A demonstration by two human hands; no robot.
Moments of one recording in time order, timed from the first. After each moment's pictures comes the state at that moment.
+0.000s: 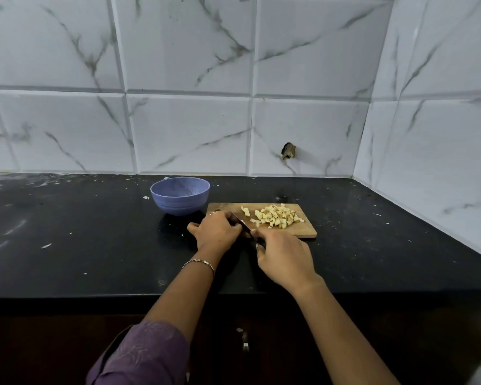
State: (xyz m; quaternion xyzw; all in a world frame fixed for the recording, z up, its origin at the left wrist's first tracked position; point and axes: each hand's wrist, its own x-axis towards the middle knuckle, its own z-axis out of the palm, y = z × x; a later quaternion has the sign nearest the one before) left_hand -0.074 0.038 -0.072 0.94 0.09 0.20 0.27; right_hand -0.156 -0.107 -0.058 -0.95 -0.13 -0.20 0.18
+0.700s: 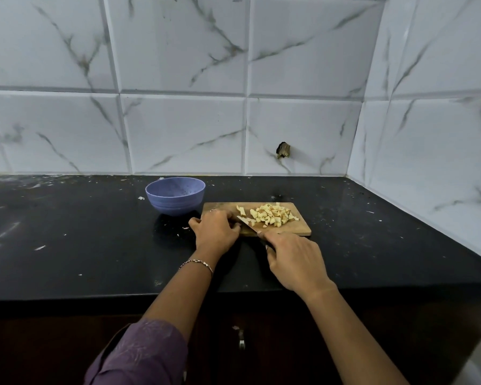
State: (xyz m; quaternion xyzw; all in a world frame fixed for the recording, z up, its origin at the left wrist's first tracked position) left_hand -0.075 0.035 -0.074 0.95 0.03 0.23 0.23; right_hand -0.159 -0.135 -0.068 -0.95 -0.14 -0.26 0.09
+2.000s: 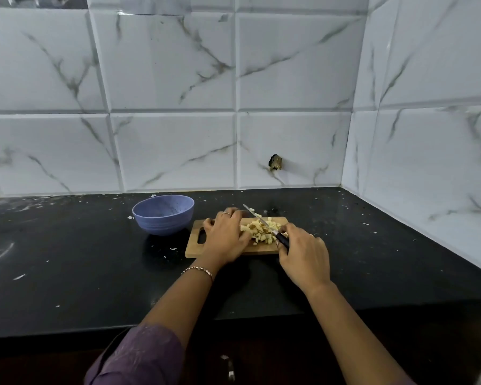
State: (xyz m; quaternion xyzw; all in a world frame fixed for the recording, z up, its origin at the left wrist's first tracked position) left_hand -0.054 0.003 -0.055 0.95 -0.11 0.21 0.18; right_hand -0.109 -0.170 -0.067 -0.94 -0.04 -0.31 0.15
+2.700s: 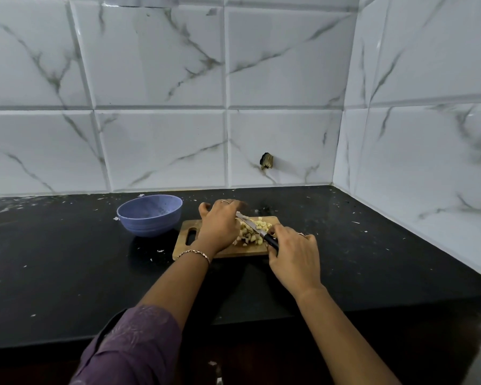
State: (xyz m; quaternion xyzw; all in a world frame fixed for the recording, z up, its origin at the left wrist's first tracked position) left_hand -0.029 -0.009 -0.036 0.95 -0.13 0.23 0.15; right_hand -0.110 -0.169 -0.067 -0.94 -0.05 -0.32 0.13
